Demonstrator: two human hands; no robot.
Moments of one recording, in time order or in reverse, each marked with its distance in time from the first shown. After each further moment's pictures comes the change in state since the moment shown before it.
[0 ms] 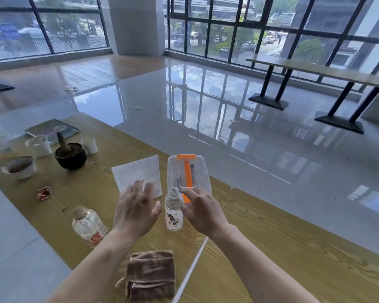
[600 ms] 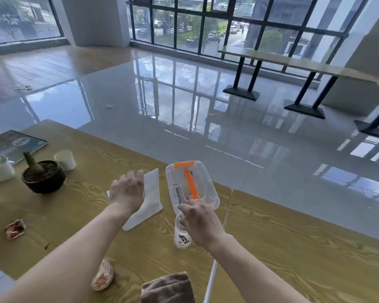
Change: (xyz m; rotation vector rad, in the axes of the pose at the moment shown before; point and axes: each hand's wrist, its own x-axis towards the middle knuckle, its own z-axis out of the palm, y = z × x) left_hand 0.144 -0.083 0.031 0.236 -0.219 0.098; right_hand 0.059 -0.025 0.051 -0.191 -0.034 0.093
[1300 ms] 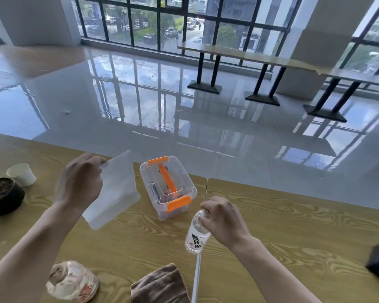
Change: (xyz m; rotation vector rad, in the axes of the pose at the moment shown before) left_hand -0.007 -0.038 -0.069 -0.334 0.398 0.138; right_hand -0.078 0.027 -0.049 -0.005 0.209 0.294
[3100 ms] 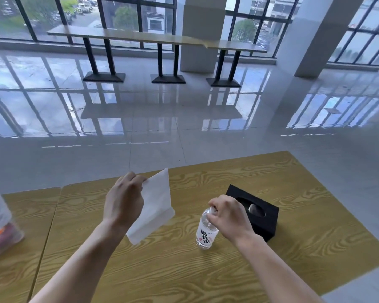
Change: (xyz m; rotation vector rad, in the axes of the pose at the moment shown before) left_hand -0.123 0.533 0.130 -0.293 -0.235 0.425; right_hand -0.251 0.370 -0.176 -0.063 0.118 0.574
